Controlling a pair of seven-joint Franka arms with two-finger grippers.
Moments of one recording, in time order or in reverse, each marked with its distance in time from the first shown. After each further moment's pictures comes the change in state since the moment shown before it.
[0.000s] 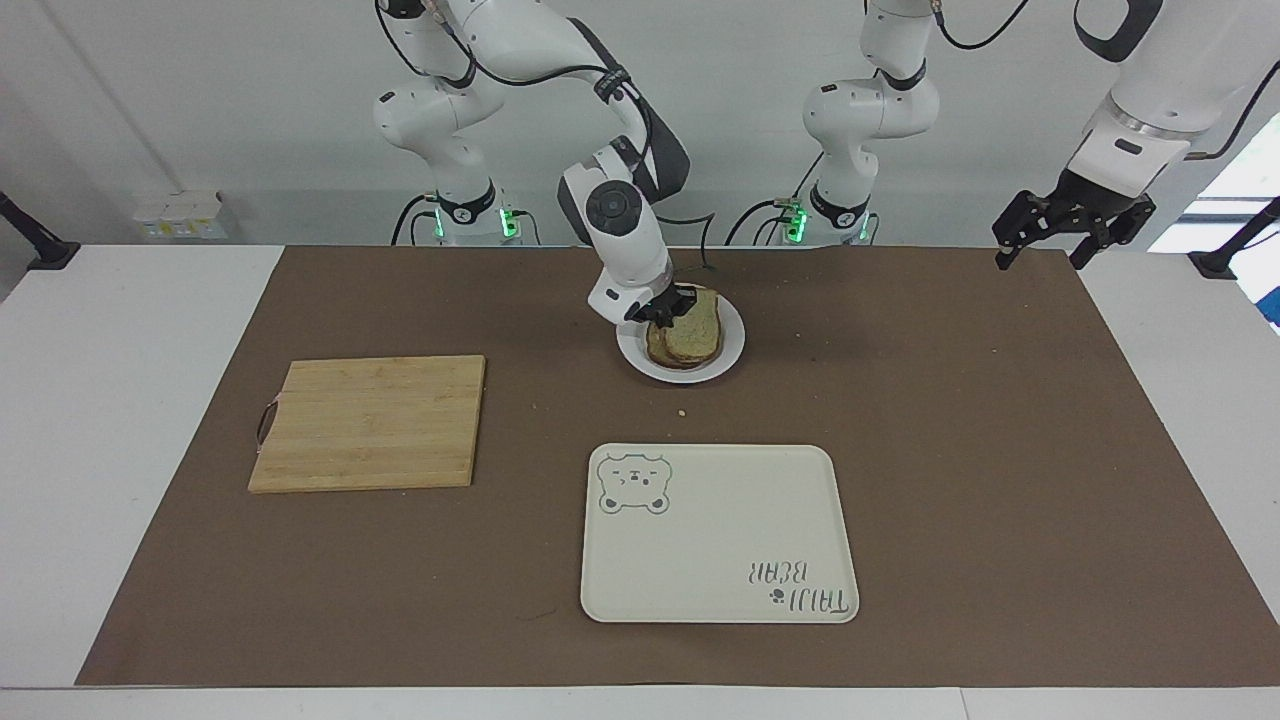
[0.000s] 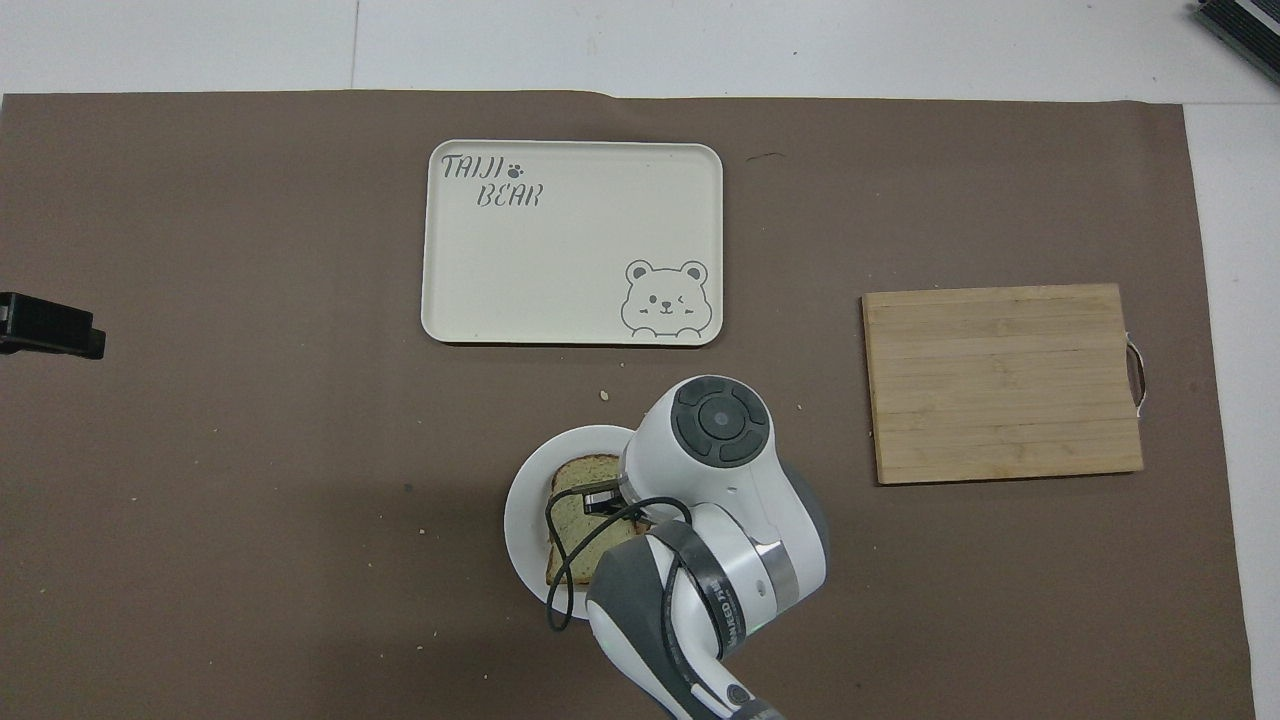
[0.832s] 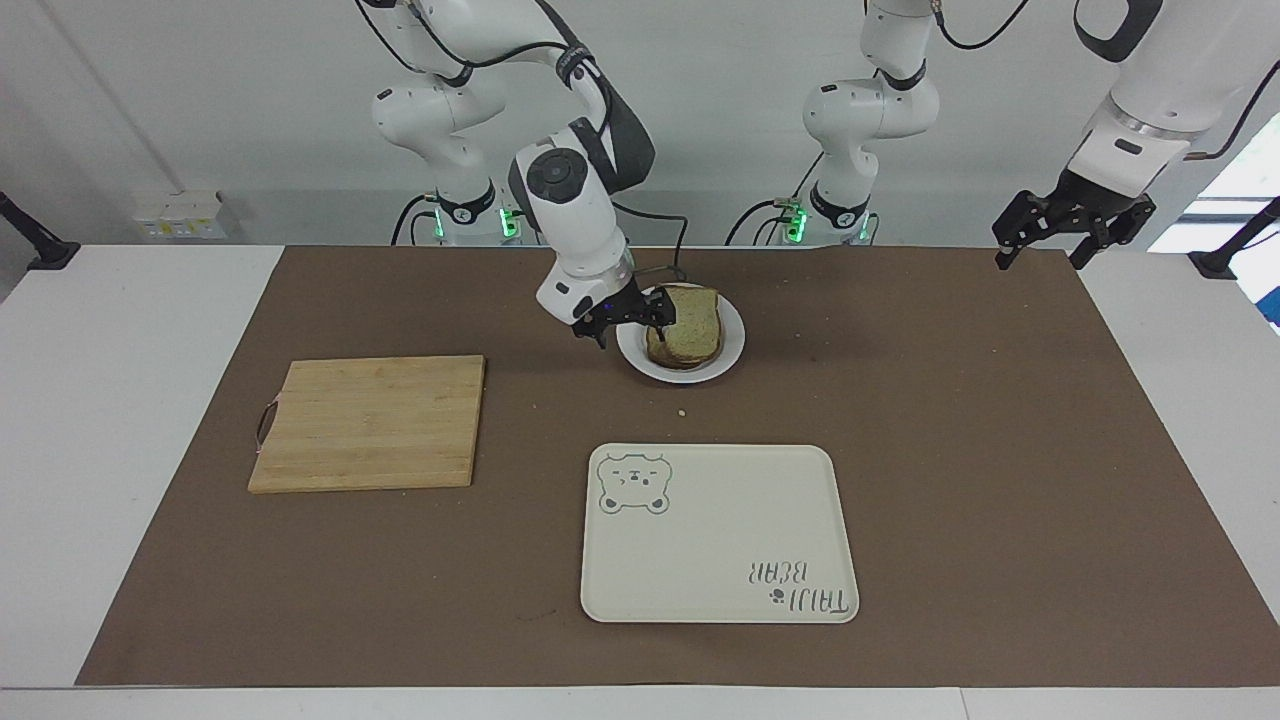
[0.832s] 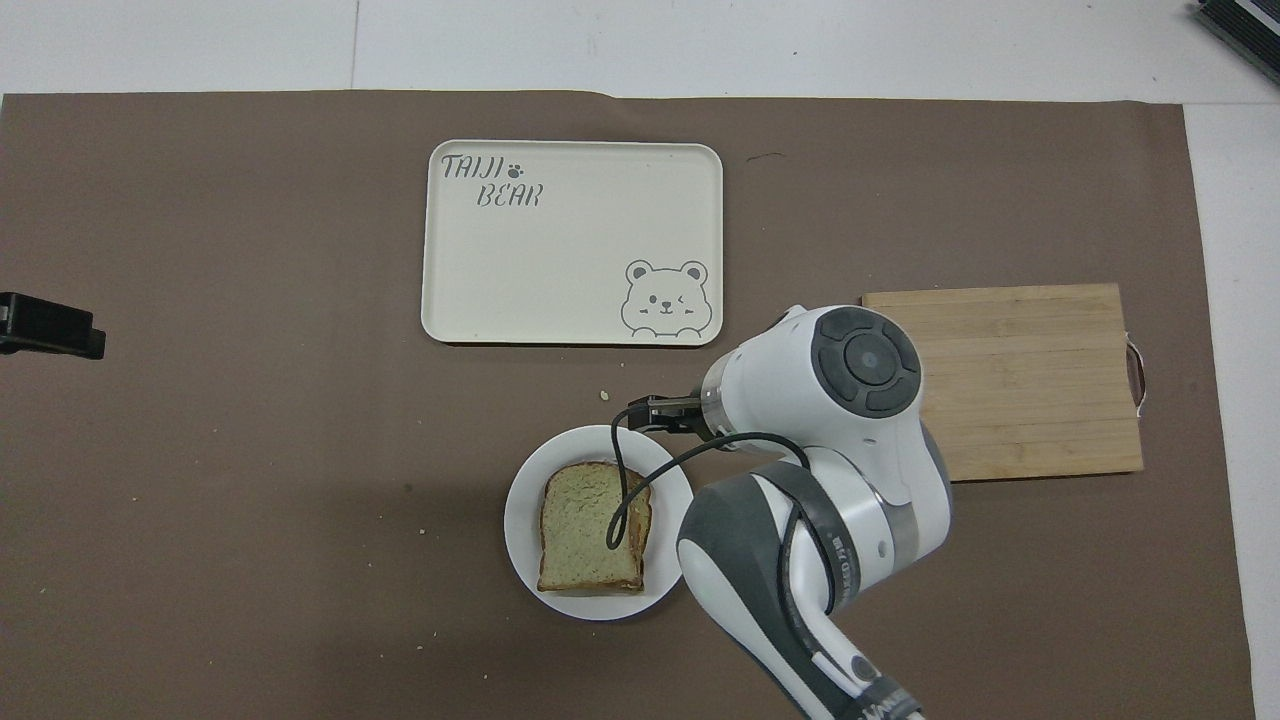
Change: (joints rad) left arm 0.000 0.000 0.000 0.000 0.000 0.000 0.000; right arm -0.134 -0.081 -0.022 0.069 -0.165 0.006 -0.003
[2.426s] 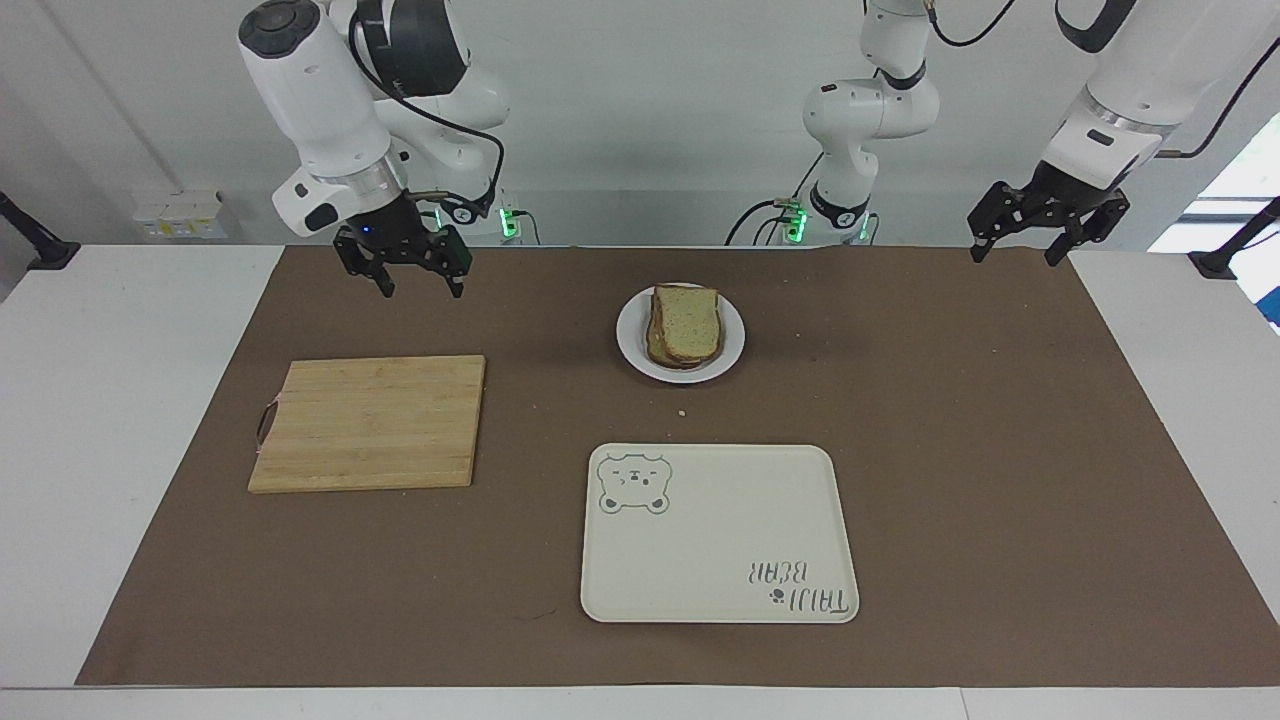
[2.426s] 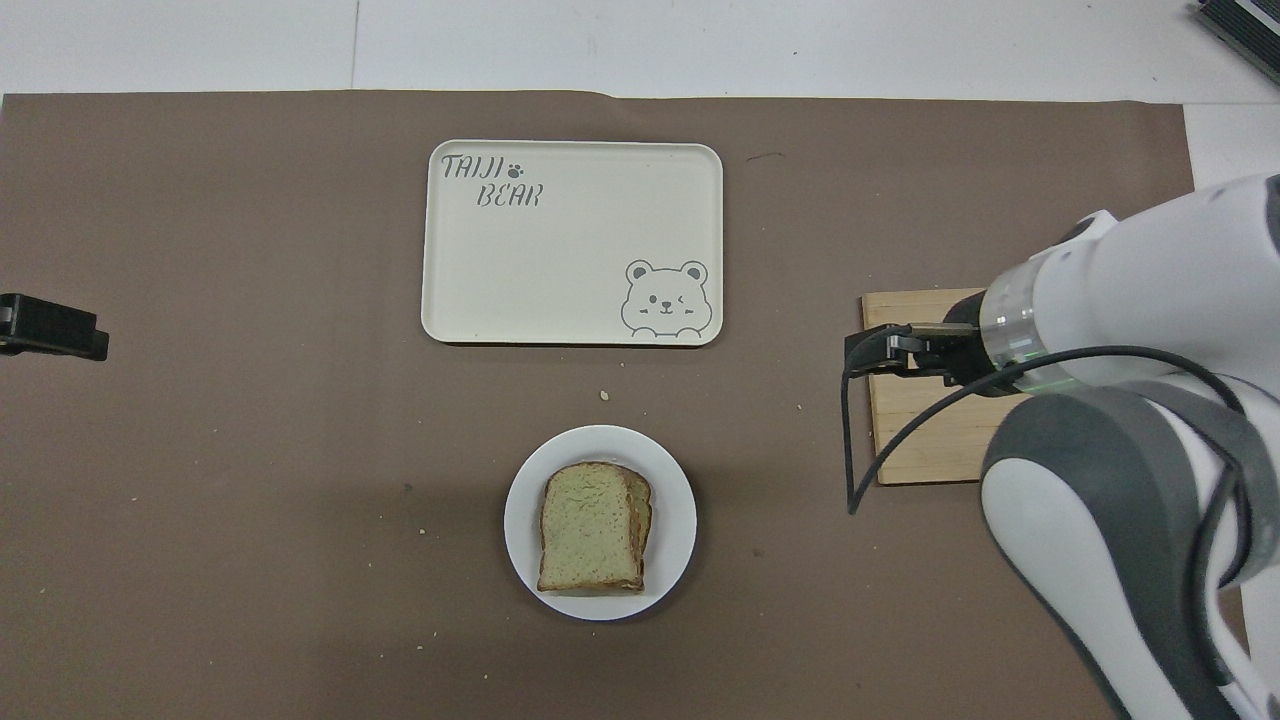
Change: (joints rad) left arm -0.006 -0.011 -0.030 -0.011 -0.111 -0.014 0.000; right arm -0.403 -0.227 -0.008 0.148 -0.164 -0.424 -0.191
